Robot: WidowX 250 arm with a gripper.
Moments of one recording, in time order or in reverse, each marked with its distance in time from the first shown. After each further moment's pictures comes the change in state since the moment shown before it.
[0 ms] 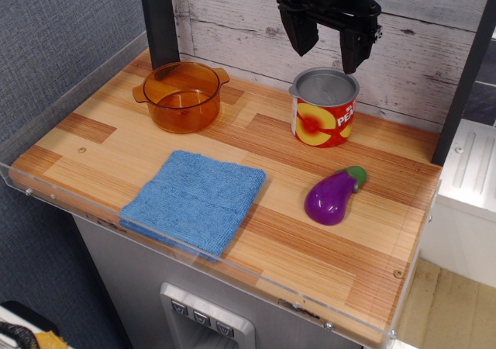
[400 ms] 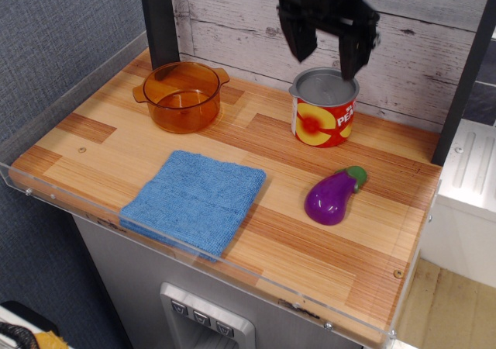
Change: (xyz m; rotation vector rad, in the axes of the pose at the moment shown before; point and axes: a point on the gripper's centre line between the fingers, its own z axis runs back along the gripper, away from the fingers) arm -0.008 -0.001 -0.011 -0.005 0.040 0.011
